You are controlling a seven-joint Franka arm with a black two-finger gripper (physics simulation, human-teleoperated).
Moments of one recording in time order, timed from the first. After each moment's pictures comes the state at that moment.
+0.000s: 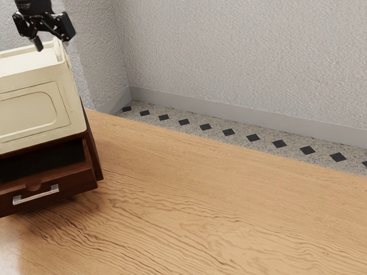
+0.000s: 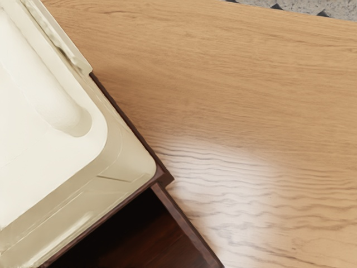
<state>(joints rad) -0.19 0.00 0.41 -1.32 0.03 1.50 0.03</state>
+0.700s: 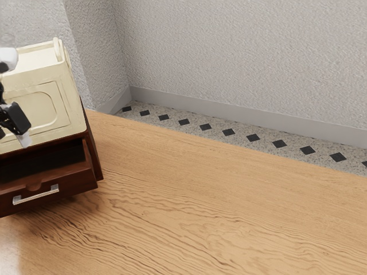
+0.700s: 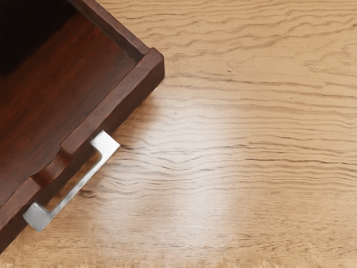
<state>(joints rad) -0.08 -0.88 0.15 -2.43 0.05 1.55 0.00</state>
